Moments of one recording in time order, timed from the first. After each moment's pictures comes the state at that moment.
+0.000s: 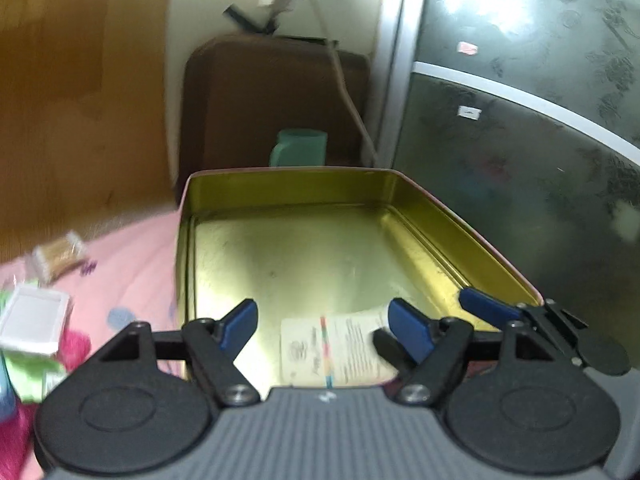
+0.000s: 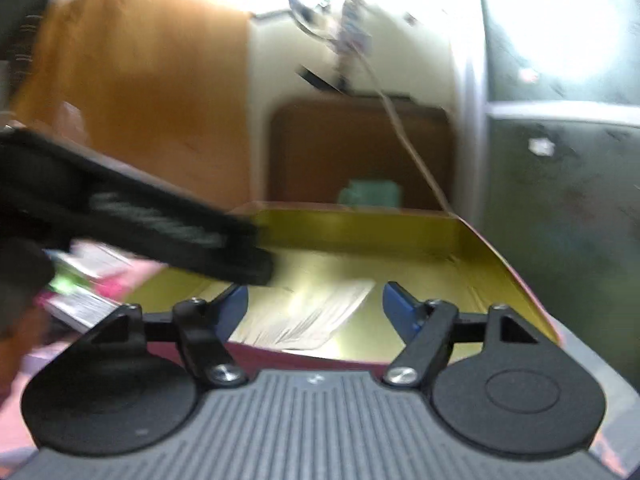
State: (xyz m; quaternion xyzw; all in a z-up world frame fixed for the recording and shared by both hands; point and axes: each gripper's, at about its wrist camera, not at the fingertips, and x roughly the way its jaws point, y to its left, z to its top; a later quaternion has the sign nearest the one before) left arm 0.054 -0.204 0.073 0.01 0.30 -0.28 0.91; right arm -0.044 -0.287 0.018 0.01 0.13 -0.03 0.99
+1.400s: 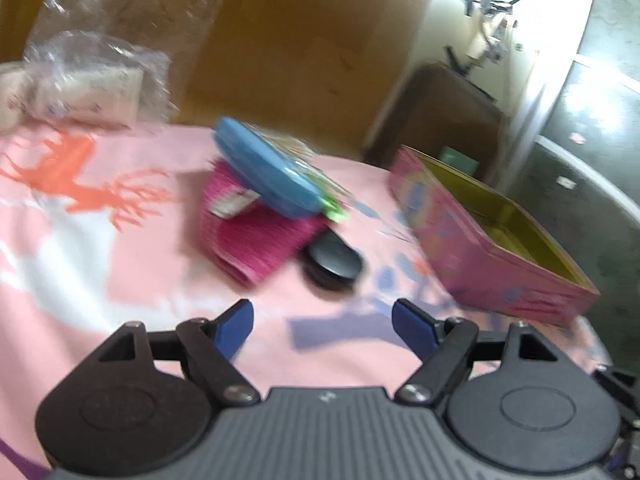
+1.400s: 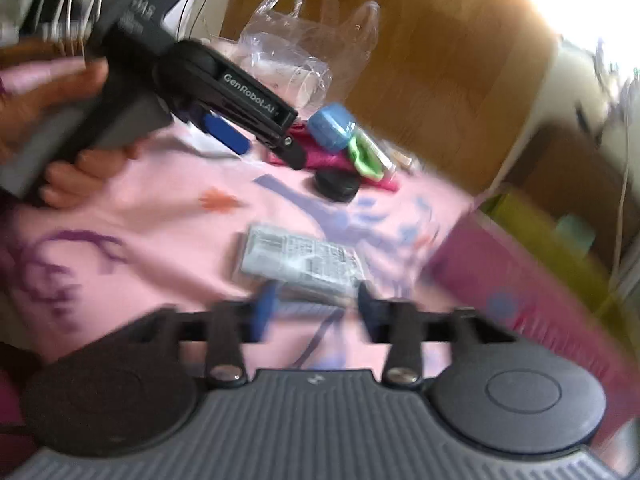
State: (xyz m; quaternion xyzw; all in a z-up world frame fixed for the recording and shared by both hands) left arm -0.028 0.031 0.016 -0.14 0.32 -0.18 0.92; right arm -0.138 -0.145 -0.014 -0.23 0.22 0.23 0.92
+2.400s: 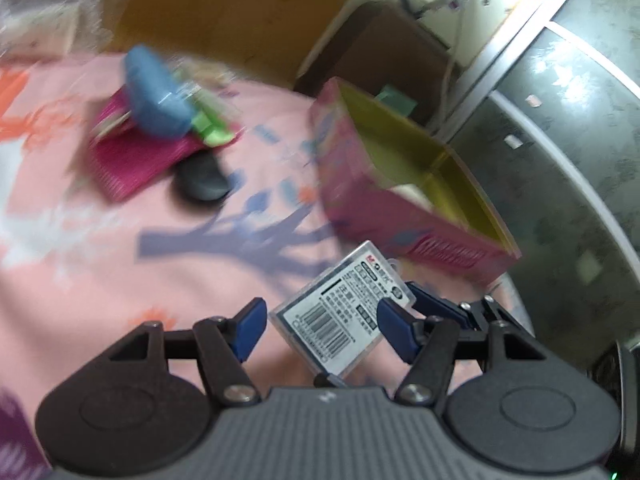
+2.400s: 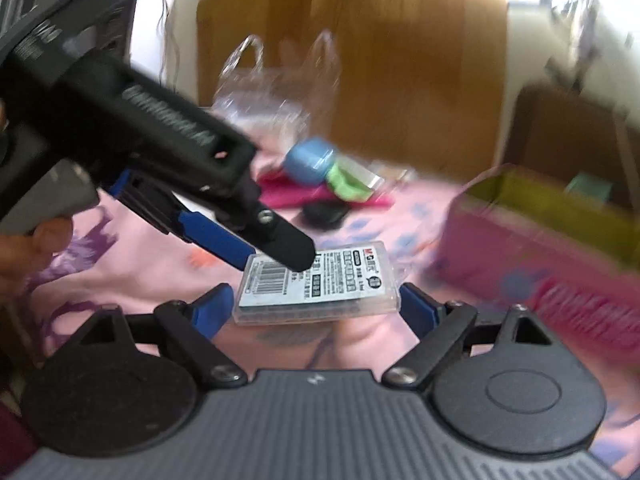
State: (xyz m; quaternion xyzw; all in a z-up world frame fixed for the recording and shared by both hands) left arm -0.043 -0.035 0.046 -0.17 0.40 -0.24 0.87; right arm -0.130 -0.177 -0.013 -0.09 0.18 0.26 0.94
